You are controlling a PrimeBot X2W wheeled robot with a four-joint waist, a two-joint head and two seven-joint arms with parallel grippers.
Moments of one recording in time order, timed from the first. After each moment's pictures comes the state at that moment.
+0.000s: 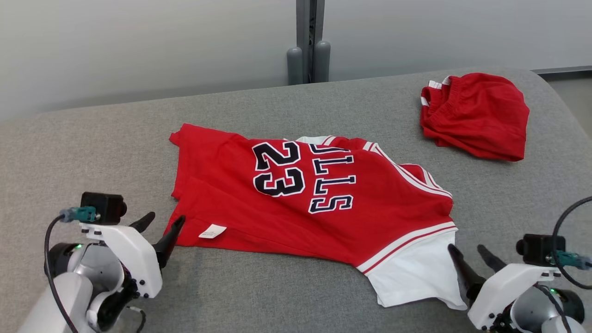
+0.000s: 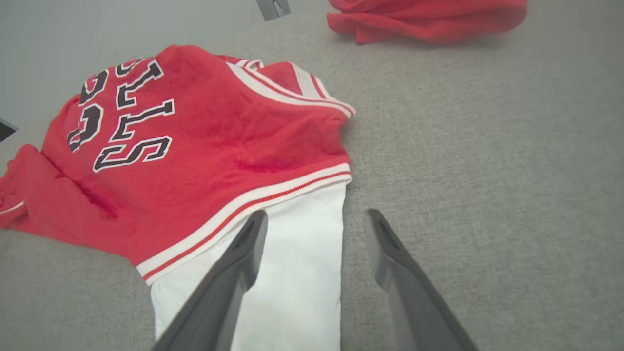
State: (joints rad) left arm -0.27 0.32 -0.24 0.35 -0.58 -0.13 0.29; right arm -0.09 -0.11 0.03 0.26 0.42 0.13 0.22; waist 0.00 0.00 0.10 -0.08
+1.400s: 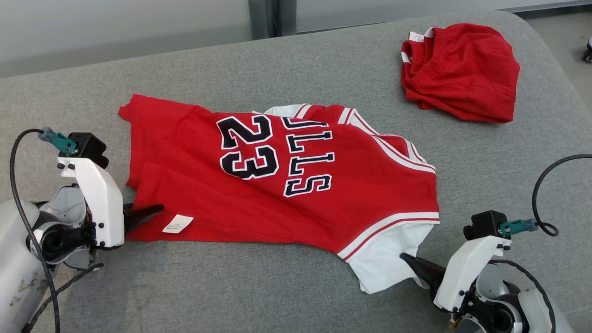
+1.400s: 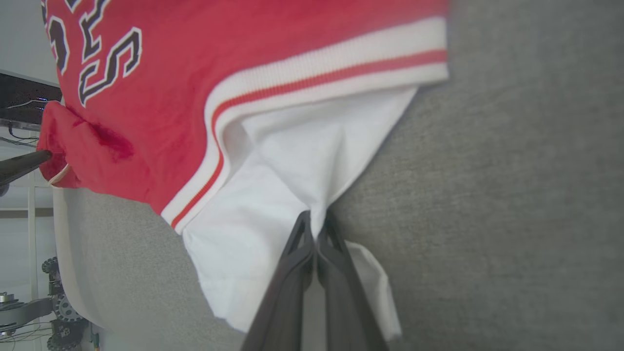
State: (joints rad) left arm -0.69 0.63 -0.74 0.49 -1.21 -0.13 0.73; right arm -0.21 -0.07 0.12 0.33 0.75 0.13 0.64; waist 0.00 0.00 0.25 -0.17
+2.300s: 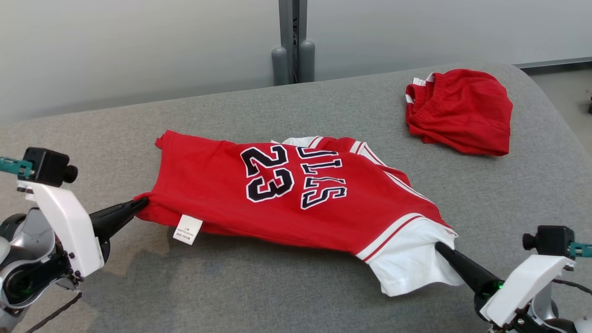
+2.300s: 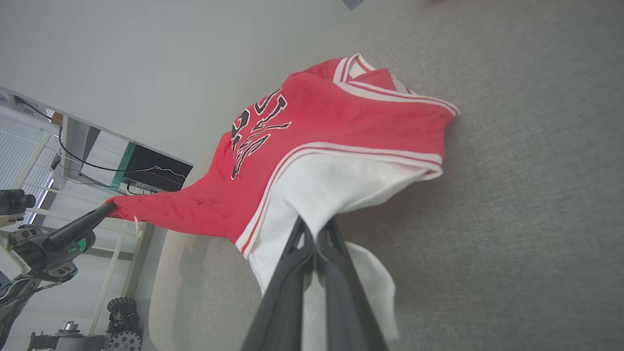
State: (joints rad) left arm -0.55 0.83 -0.77 0.17 -1.38 -0.13 0.42; right arm -0.04 -0.20 0.11 0.04 1.01 0.13 0.49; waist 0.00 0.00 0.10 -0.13
